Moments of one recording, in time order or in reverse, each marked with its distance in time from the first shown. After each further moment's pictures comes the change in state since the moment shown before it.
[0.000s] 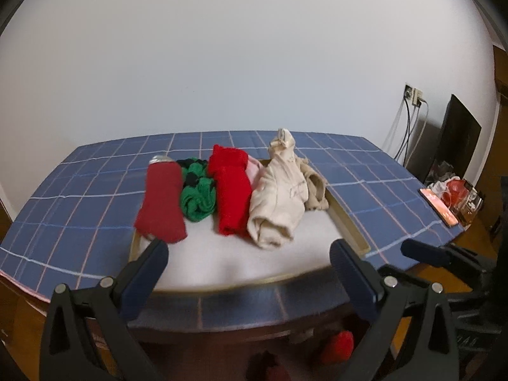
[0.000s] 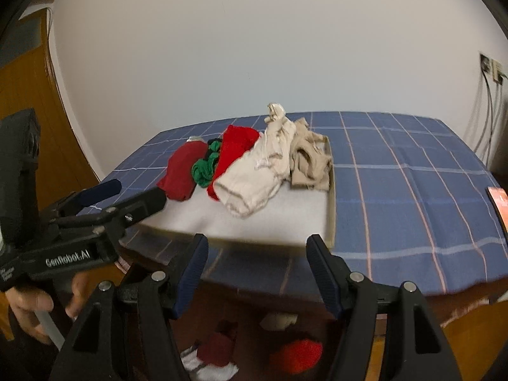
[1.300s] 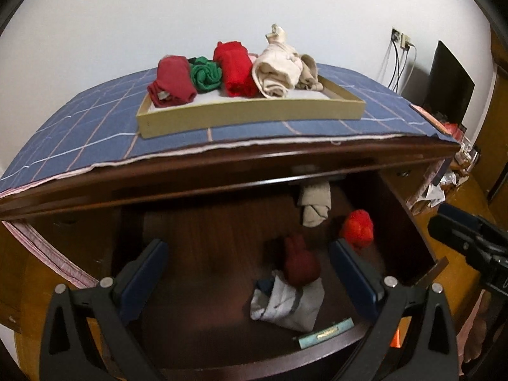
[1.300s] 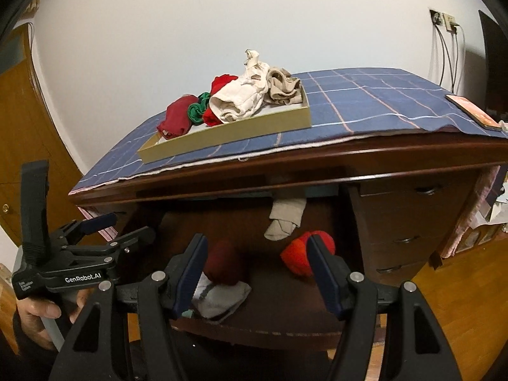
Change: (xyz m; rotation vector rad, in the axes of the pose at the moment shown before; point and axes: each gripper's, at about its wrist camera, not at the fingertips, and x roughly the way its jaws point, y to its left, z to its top) left arm -0.026 0.016 -0.150 0.056 0.185 -0.011; right arm -0.046 0.016 -0.148 0.123 -0.001 -0.078
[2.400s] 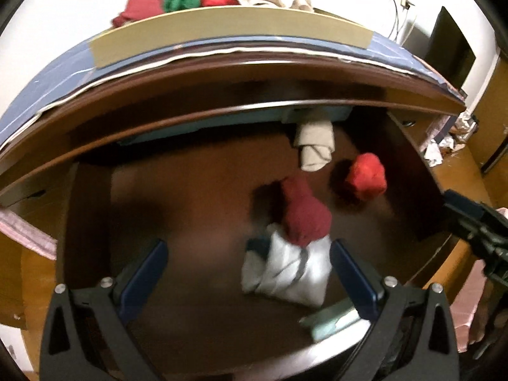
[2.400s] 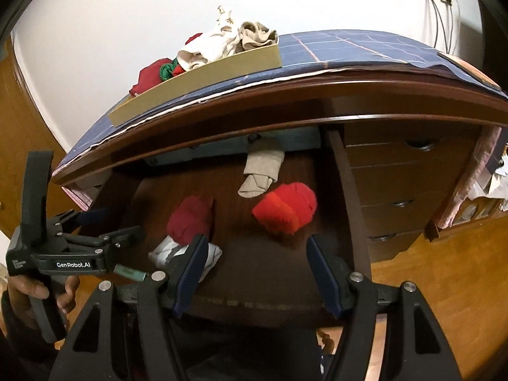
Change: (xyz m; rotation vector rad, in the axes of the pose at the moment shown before) left arm 0.060 -0.004 -0.016 0.036 0.236 -0.069; right arm 0.036 -0.033 -0.028 0.031 0.145 -0.025
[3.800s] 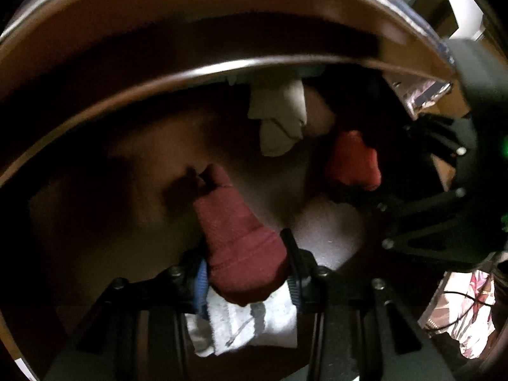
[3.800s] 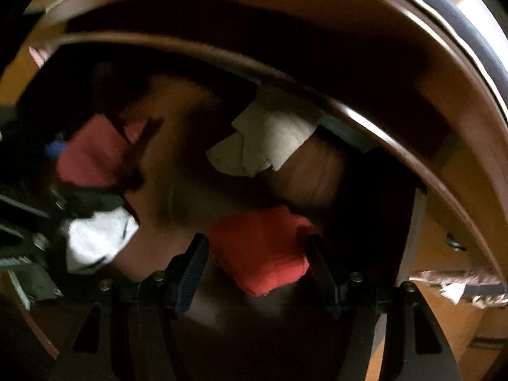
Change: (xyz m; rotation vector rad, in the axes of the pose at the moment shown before) left arm 0.070 -0.016 0.043 0.087 0.263 -0.188; right arm 0.137 0.018 0.052 -0.517 0.476 -0.159
